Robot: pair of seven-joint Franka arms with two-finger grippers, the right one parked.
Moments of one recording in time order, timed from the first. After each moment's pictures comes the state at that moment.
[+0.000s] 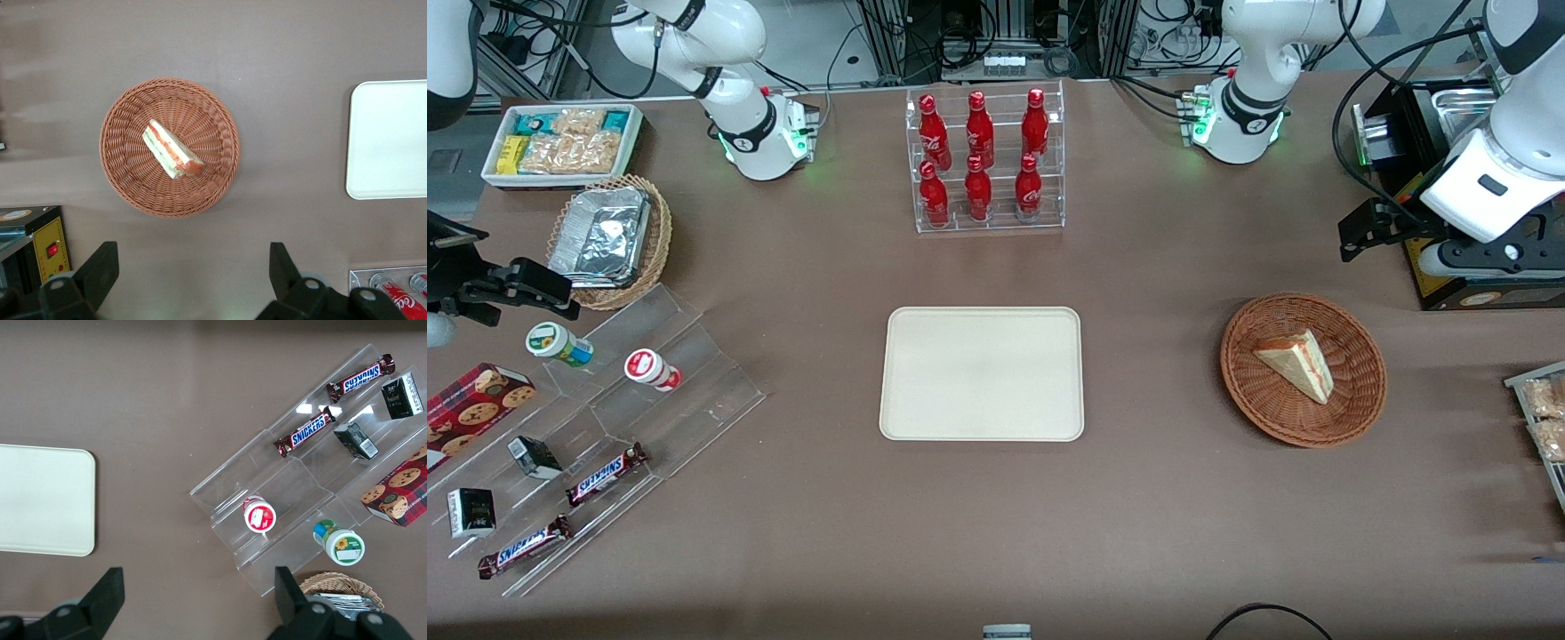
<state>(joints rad) -0.09 -0.04 -0.03 -1.64 0.00 1.58 -0.07</state>
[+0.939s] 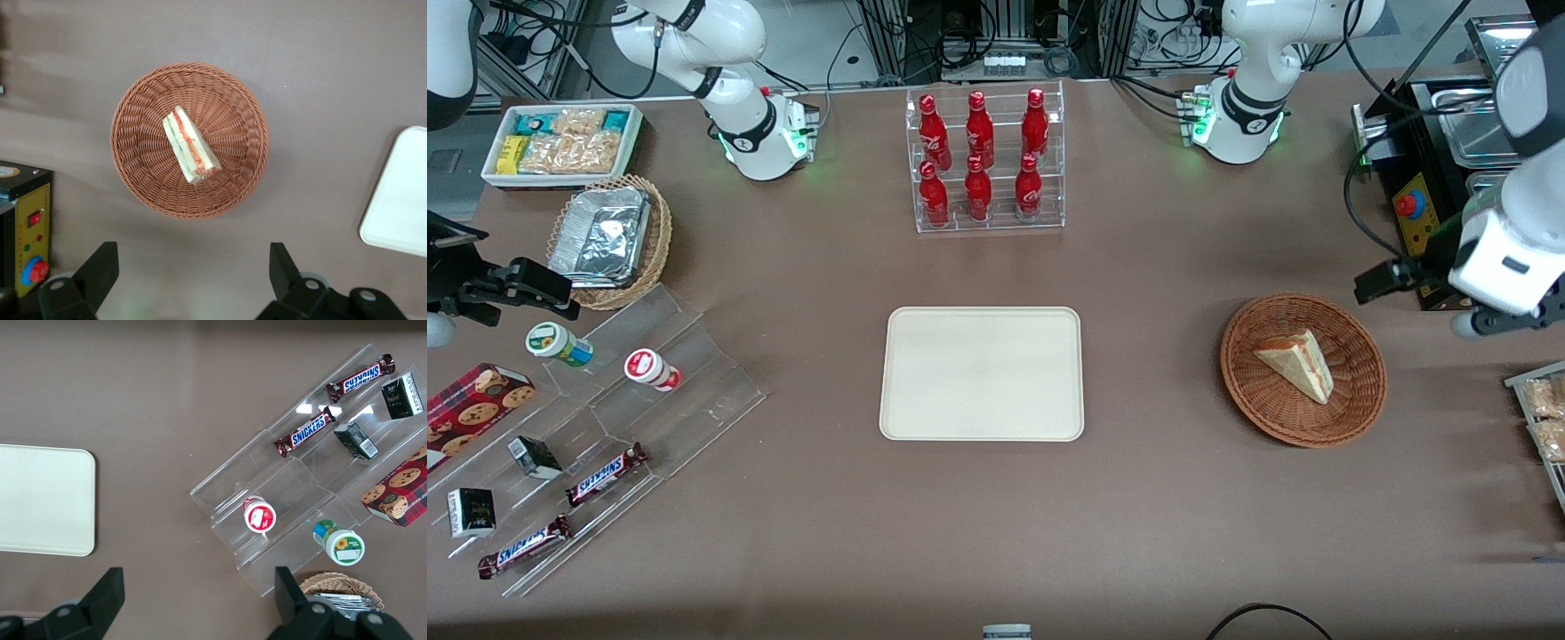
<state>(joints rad) -0.02 0.09 -0.02 -1.64 0.01 1.62 -0.27</state>
